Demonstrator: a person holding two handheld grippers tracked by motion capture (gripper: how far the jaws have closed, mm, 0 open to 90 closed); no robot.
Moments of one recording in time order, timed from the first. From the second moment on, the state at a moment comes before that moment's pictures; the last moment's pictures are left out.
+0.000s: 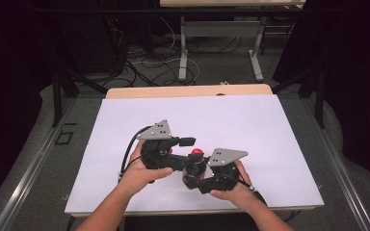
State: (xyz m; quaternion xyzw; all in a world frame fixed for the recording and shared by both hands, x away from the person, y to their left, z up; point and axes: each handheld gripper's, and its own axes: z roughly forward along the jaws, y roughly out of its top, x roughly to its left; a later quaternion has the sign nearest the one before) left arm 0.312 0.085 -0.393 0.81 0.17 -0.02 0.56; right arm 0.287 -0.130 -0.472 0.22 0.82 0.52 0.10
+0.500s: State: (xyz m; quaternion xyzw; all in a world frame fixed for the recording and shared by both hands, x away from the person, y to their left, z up) left arm 0.307 0.084 -0.398 0.81 0.16 -0.01 0.56; right arm 0.284 -0.126 -0.473 0.22 0.82 0.51 0.11
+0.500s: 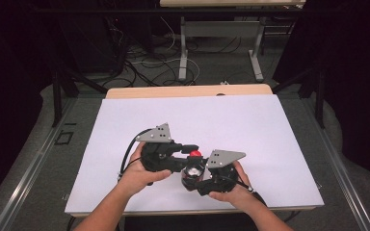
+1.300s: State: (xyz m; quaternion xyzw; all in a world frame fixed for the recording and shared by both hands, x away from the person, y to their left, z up) left arm 0.275 0.066 -0.393 0.79 0.29 0.12 0.53; right arm 0.286 -0.126 -0.475 0.26 0.81 0.50 0.13
